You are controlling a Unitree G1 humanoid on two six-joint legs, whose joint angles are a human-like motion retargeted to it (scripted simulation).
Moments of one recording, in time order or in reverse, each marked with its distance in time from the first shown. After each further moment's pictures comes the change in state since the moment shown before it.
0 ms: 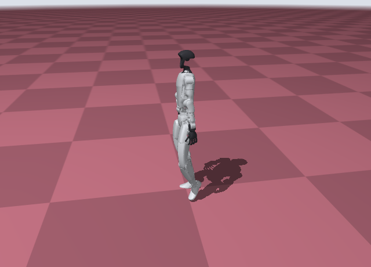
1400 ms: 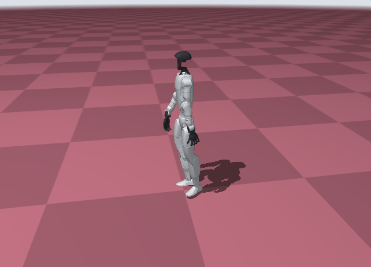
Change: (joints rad) left arm -0.085 -0.016 -0.084 0.038 -0.059 0.195 0.018; right arm -0.096 0.039 -0.016 -0.537 -0.249 -0.231 0.086; waist 0.015 0.038 0.006; left_leg 0.212 -0.248 -0.142 -0.756 -0.223 -0.091; right_leg -0.119 0.043 0.102 -0.072 0.111 0.096
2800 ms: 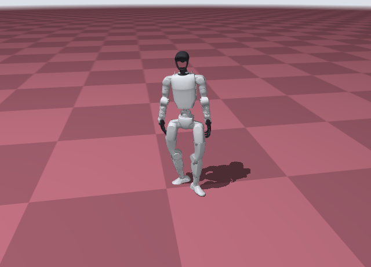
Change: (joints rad) left arm 0.068 -0.014 0.112 -0.054 0.100 -0.035 0.003; right arm 0.229 -0.078 -0.076 0.319 -0.021 0.003 -0.060; waist 0.140 0.085 -0.015; left_leg -0.060 0.158 0.264 0.027 0.115 -0.146; right_leg 0.251 -0.074 -0.931 0.104 0.051 0.023
